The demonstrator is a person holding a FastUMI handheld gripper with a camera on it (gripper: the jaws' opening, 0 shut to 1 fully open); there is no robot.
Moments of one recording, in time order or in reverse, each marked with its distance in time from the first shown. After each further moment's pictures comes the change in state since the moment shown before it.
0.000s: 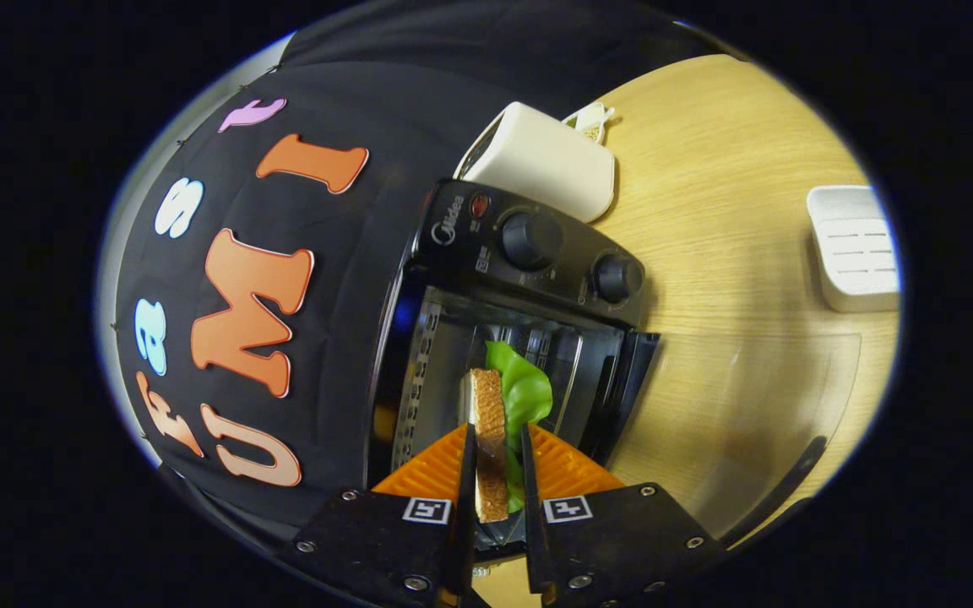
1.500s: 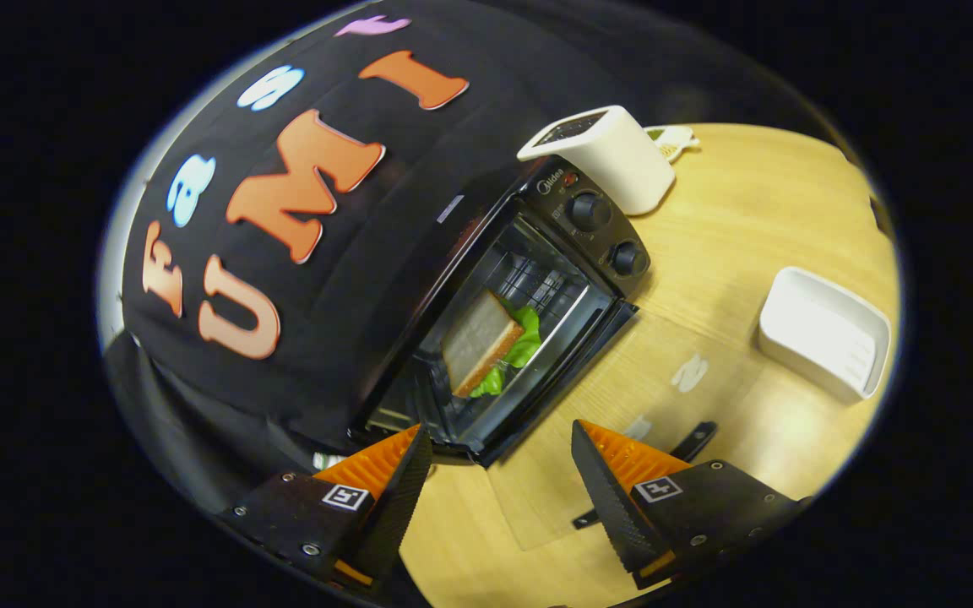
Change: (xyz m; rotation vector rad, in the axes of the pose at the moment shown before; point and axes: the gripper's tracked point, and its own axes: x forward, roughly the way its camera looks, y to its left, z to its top) arm -0.128 -0.026 -0.022 -0.552 0.184 -0.046
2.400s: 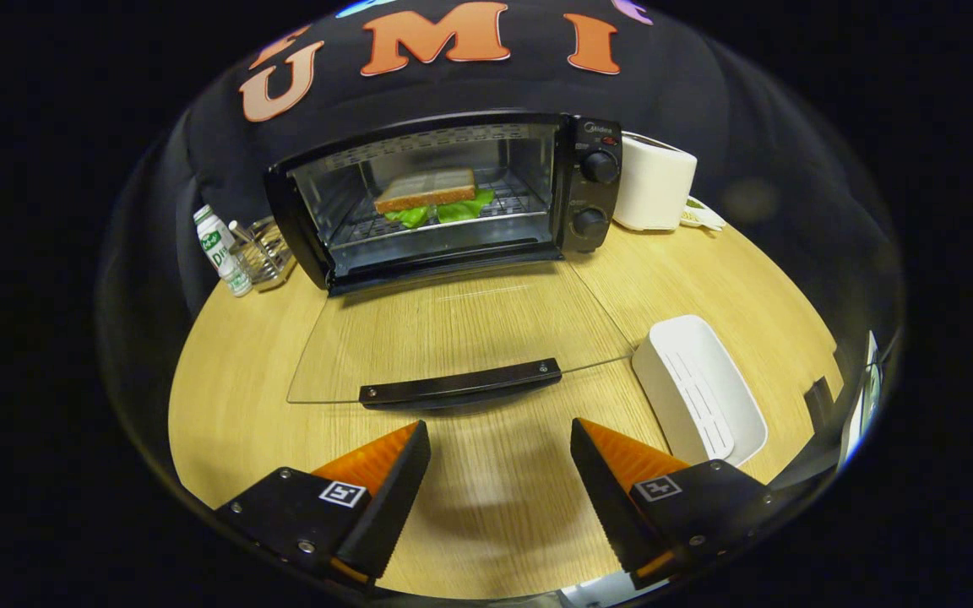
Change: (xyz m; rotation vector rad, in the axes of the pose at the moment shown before) arm -0.025 -0.113 -0.065 -0.674 0.179 -0.289
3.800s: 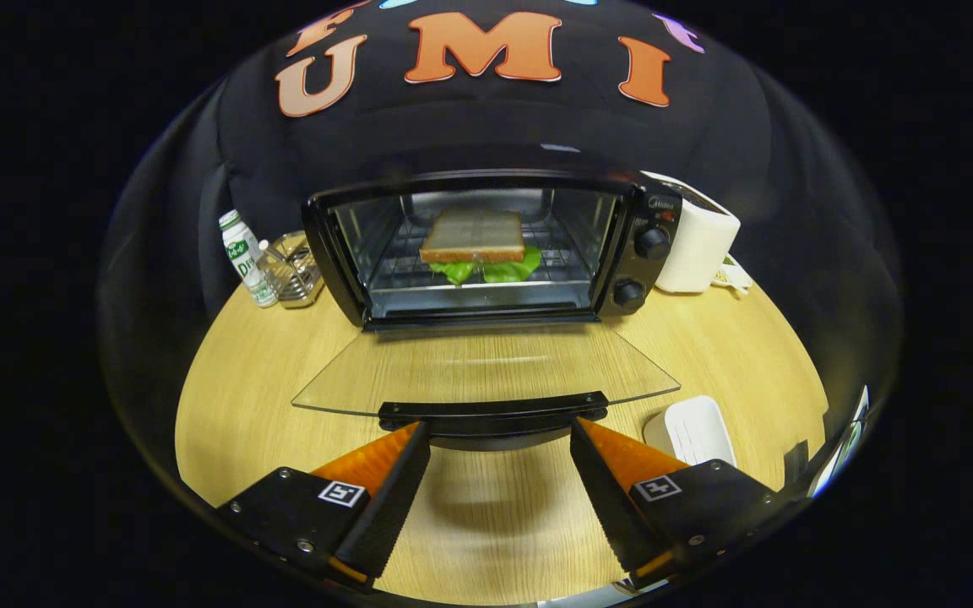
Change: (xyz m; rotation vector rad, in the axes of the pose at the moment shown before) arm -0.019 0.025 0.081 -0.089 -0.090 0.063
